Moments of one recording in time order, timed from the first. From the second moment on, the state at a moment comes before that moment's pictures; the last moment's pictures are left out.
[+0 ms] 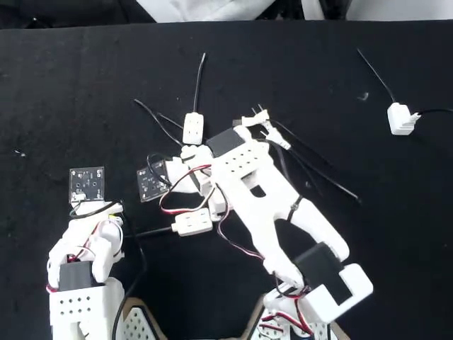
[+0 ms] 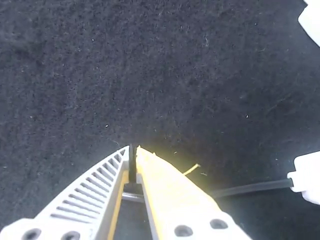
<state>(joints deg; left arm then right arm) -13.0 -96.5 92.4 61.8 -6.2 -31.6 -2.0 20.0 79.0 72.4</state>
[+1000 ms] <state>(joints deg) -13.0 -96.5 92.4 61.8 -6.2 -36.9 -2.7 15.9 79.1 66.9</state>
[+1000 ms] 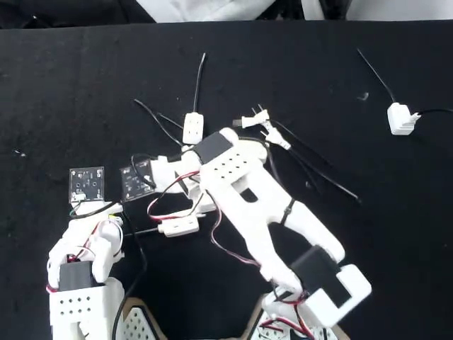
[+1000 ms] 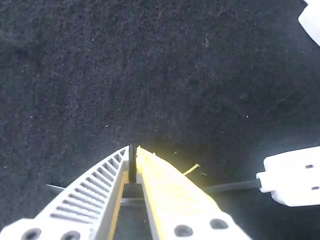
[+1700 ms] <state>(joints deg) -23.8 -96.5 92.4 63.7 -6.2 -44.9 5.2 9.8 78.9 62.7</state>
